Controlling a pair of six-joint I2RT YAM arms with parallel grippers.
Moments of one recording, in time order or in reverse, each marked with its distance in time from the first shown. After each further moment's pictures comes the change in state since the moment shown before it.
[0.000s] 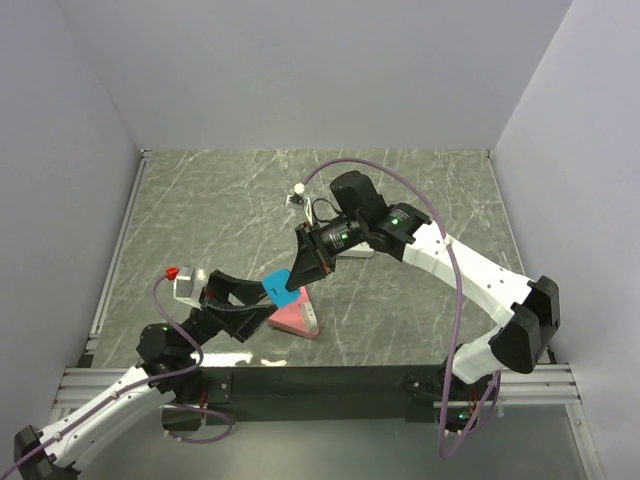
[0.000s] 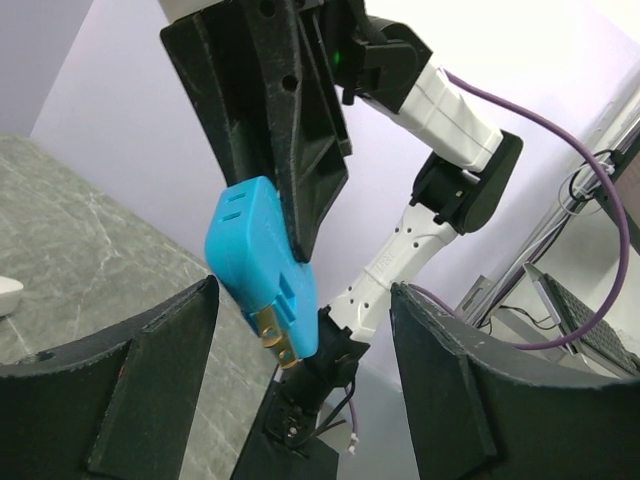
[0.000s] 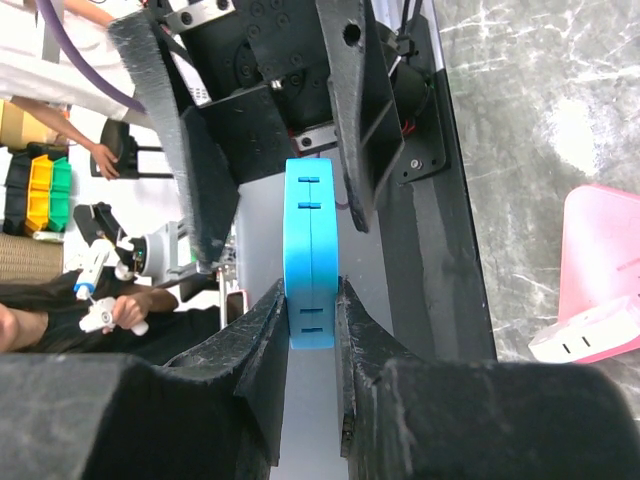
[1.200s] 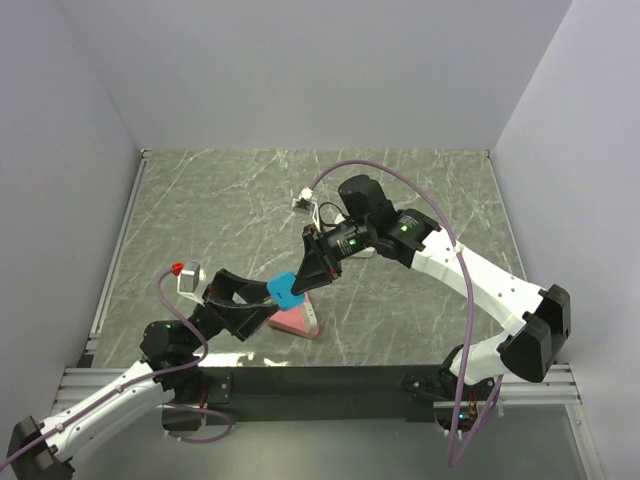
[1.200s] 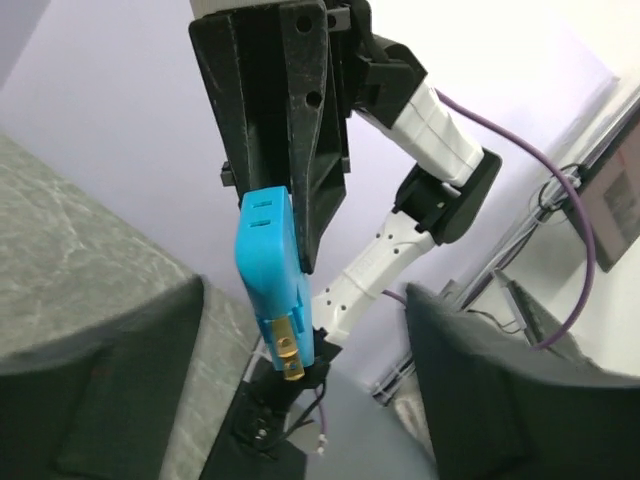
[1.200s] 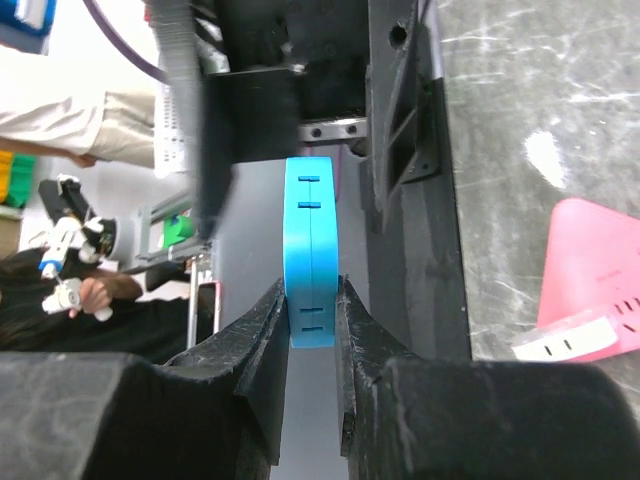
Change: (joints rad) left arm 0.000 0.119 -0.003 0.124 0.024 -0.092; right arm 0.000 -0.064 -0.054 0.026 -0.016 -0.088
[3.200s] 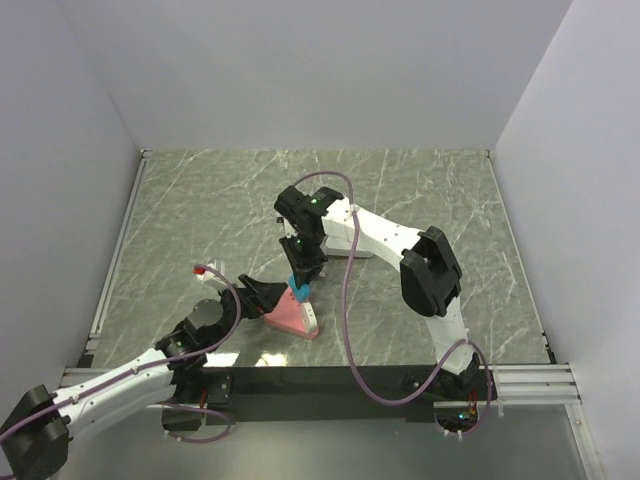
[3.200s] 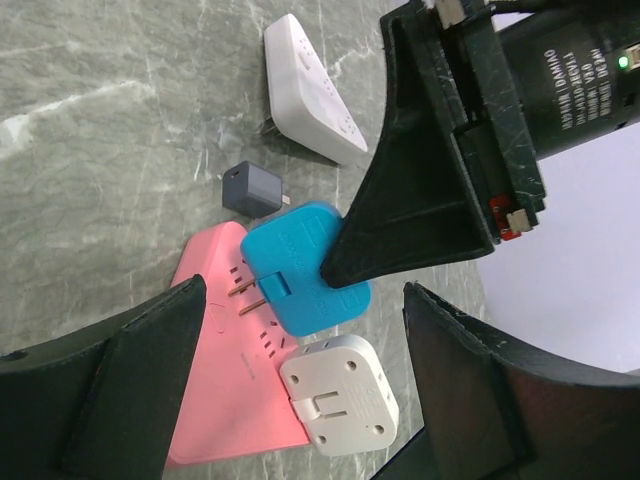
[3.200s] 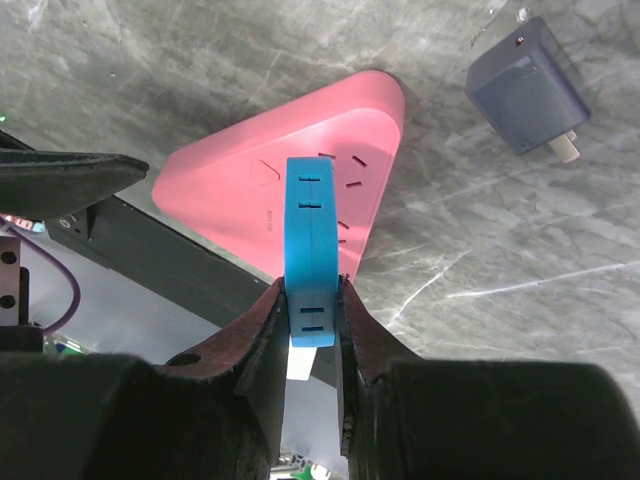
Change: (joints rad) left arm -0.016 0.274 0.000 -0.436 -0.520 -0.040; right arm 0.045 0.671 0.490 -0.612 0.704 0.122
